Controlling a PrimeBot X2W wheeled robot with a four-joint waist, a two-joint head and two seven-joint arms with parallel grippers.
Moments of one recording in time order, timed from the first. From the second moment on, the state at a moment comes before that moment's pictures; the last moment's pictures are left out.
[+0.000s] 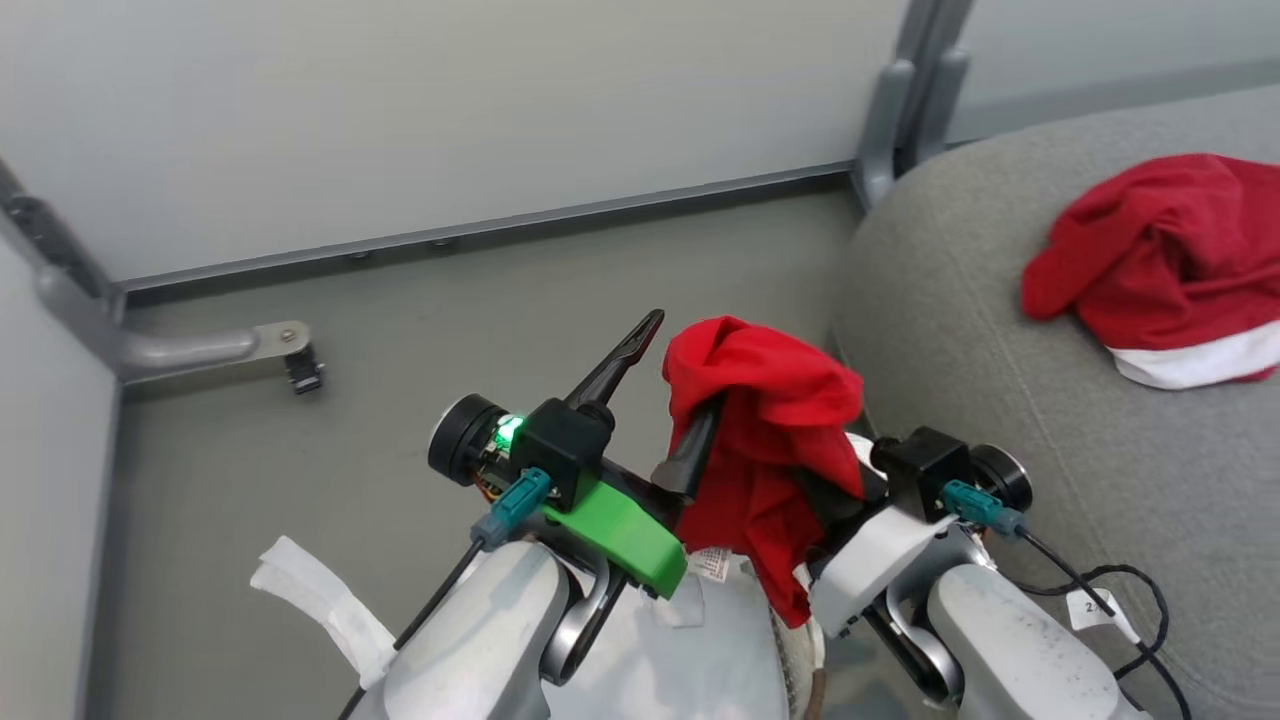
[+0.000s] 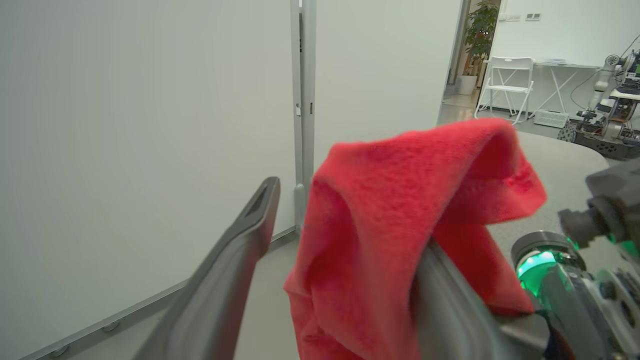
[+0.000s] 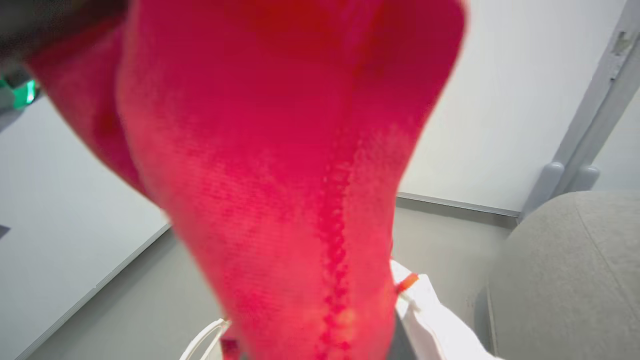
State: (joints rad) left arm -0.46 0.05 -0.69 0.33 -0.37 -0.06 -0.26; right arm -0.39 -0.12 0.52 0.42 0.34 0.13 -0.26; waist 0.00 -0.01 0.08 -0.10
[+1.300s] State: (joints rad) left arm -0.51 0.05 -0.57 0.50 -0.22 -0.13 -0.26; right arm -1.02 -0.57 0.04 0.86 0.08 0.13 -0.26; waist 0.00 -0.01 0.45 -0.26
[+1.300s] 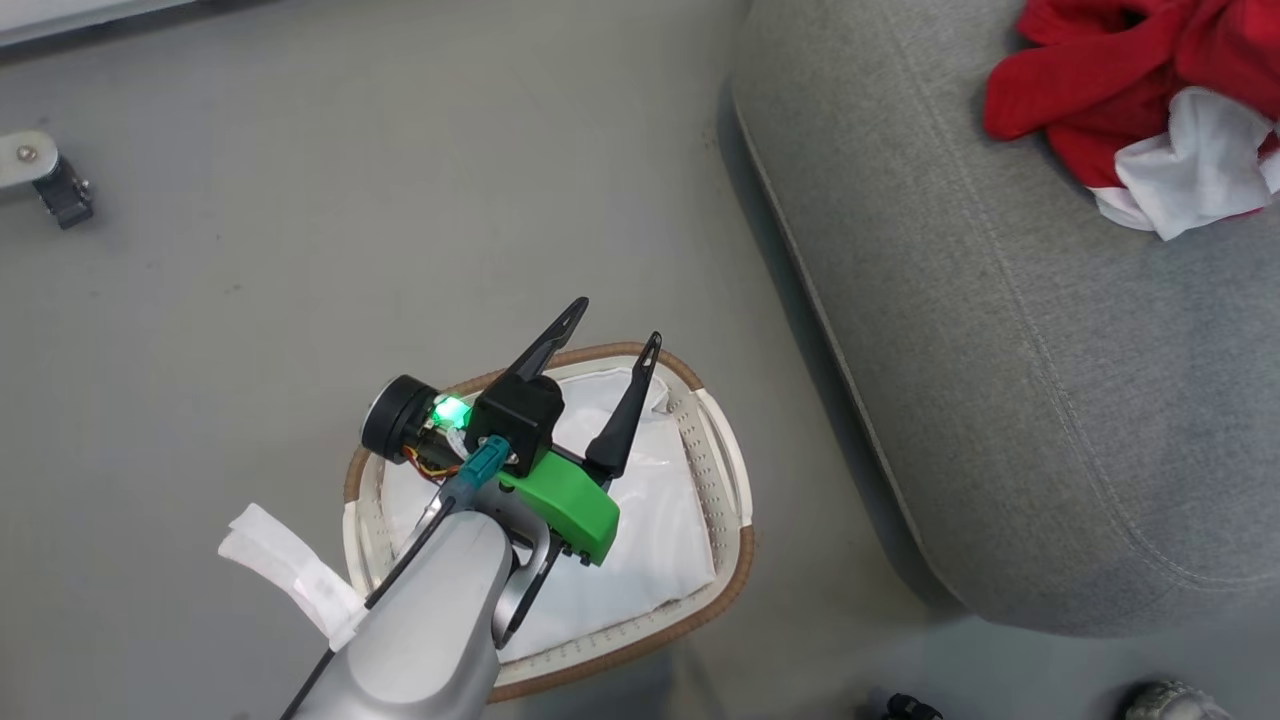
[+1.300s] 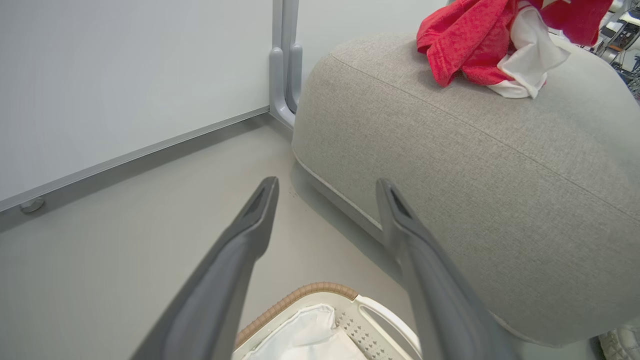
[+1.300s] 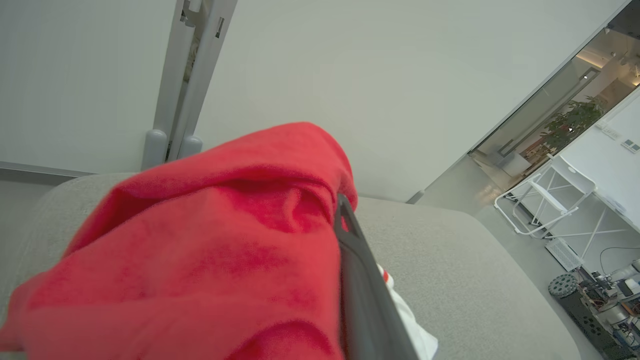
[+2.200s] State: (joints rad) left arm -0.35 0.05 -0.35 0.54 -0.22 -0.12 -0.26; right arm -0.34 -0.37 -0.12 0.58 0.11 0.13 -0.26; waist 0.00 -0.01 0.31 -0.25
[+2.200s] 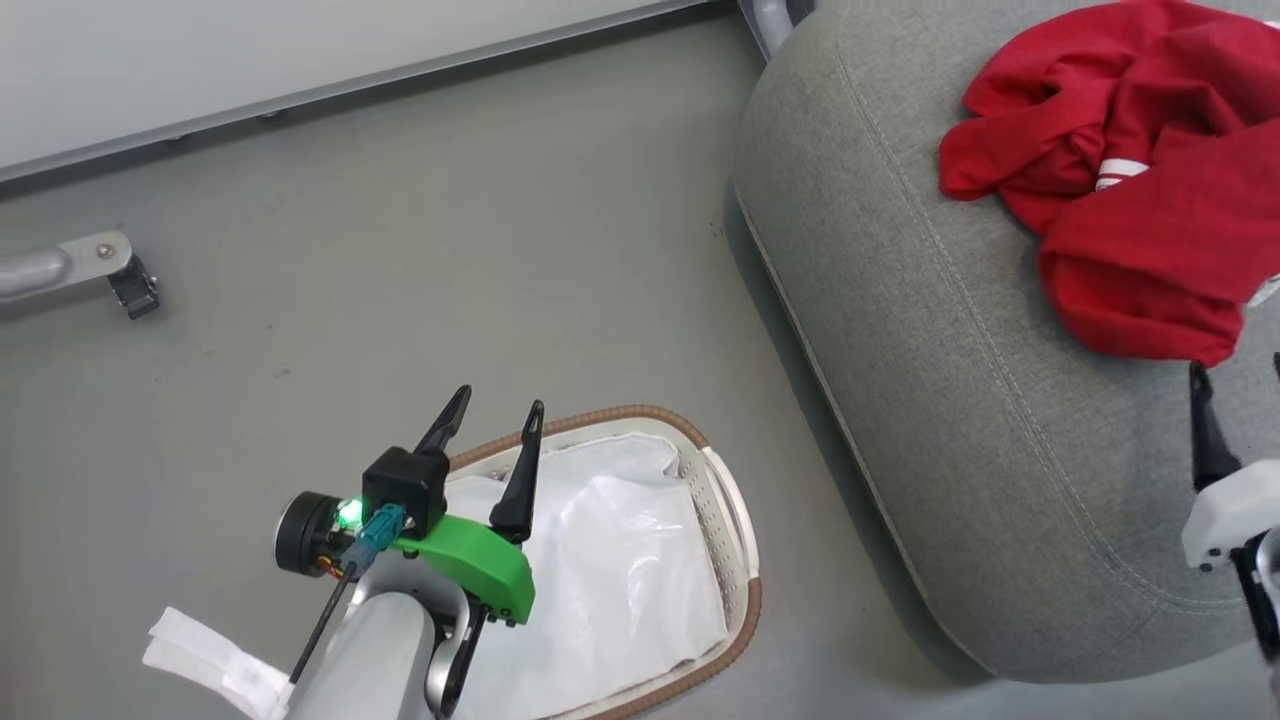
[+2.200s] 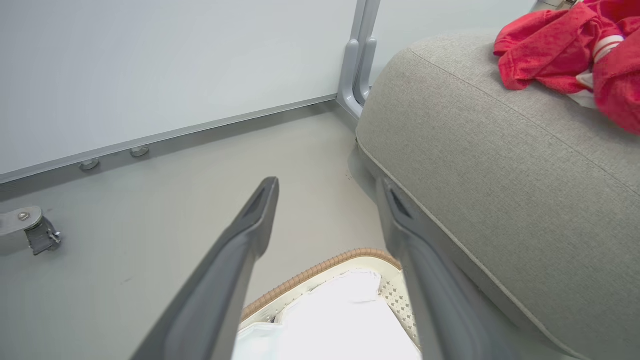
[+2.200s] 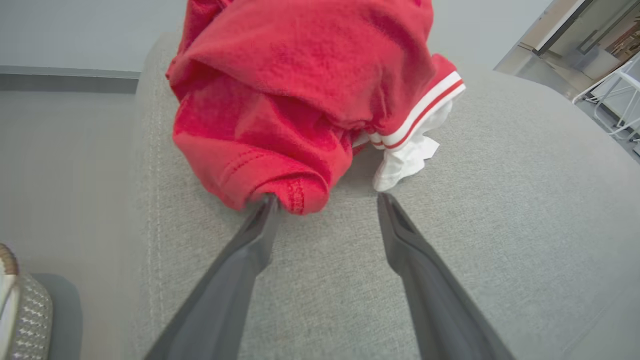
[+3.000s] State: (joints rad) left arm -0.12 0.05 -0.04 0.41 -0.18 -0.01 -0.26; right arm -0.25 -0.11 0.07 0.35 0.18 0.13 -0.26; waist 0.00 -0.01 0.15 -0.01
